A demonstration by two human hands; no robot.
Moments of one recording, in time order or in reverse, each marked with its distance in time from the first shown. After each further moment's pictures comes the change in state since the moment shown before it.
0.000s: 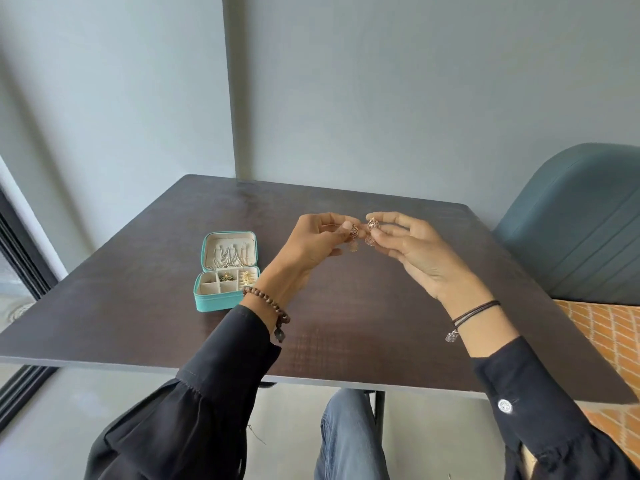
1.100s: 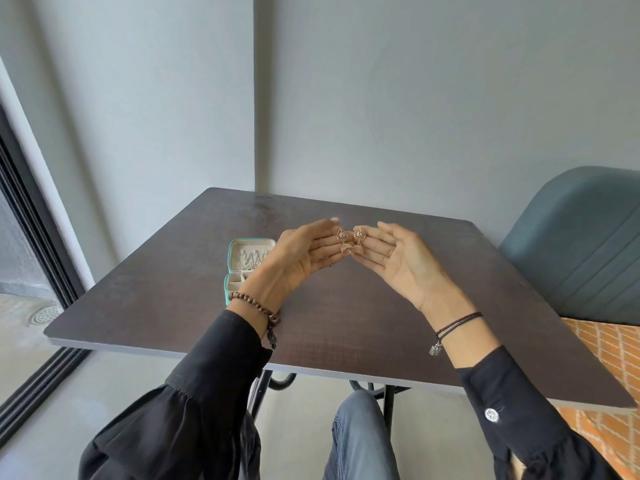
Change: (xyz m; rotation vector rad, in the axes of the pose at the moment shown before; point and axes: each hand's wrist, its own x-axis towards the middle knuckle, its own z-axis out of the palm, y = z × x) left_hand -0.042 0.025 -0.035 -0.509 0.055 -0.251; right_hand -0.022 -0.015 0.050 0.457 -0.037 0.182
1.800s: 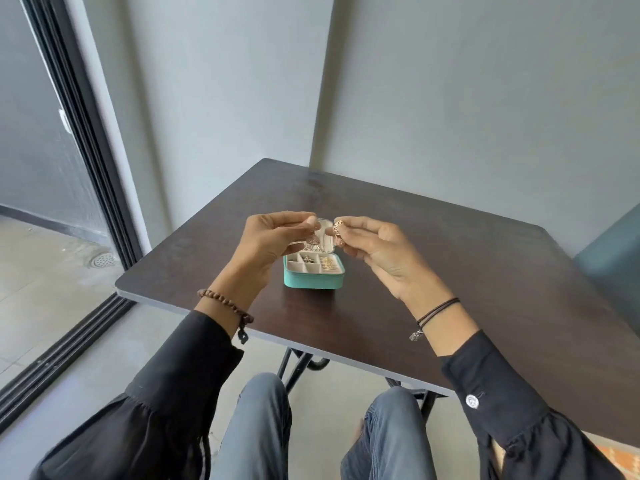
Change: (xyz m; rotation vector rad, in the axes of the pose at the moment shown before) left_hand -0.036 0.017 -0.122 0.248 0.337 0.246; right_hand 0.052 0.072 0.087 -0.404 -0.172 -0.080
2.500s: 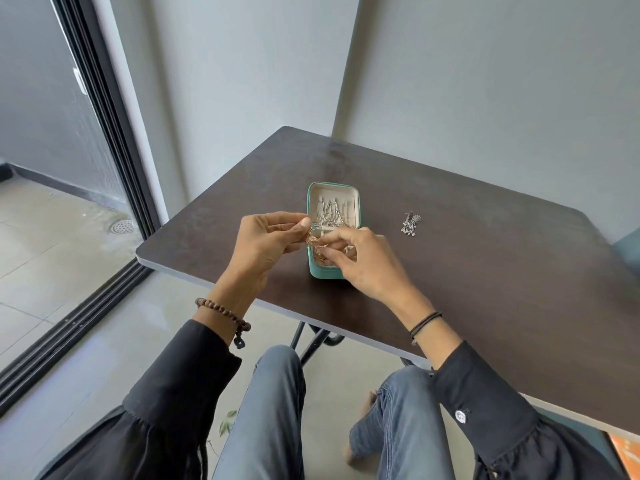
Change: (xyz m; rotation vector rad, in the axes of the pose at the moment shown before) left_hand -0.012 -0.040 -0.042 0.072 0.126 0.029; right_hand -0.008 0.050 0.042 -0.880 -0.042 -0.284
